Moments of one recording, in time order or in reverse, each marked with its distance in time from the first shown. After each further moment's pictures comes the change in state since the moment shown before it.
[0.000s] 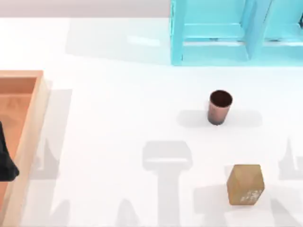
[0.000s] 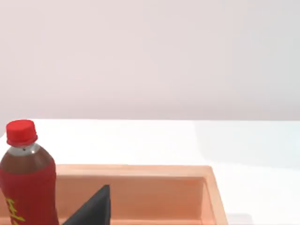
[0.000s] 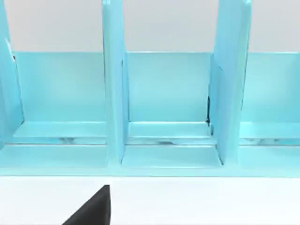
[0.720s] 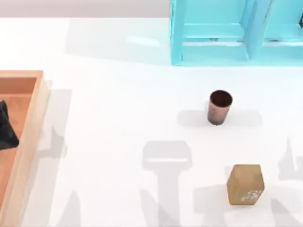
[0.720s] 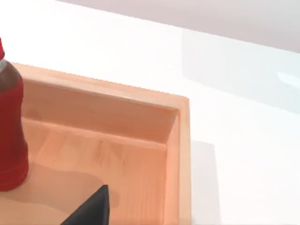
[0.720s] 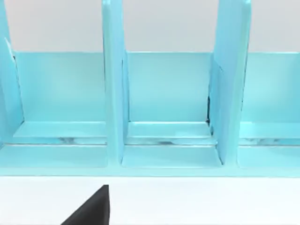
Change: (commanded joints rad) left arm -0.073 0.477 0.388 -0.272 -0.049 -0.224; right arm 0.000 0.000 0.000 0.000 0.000 0.000
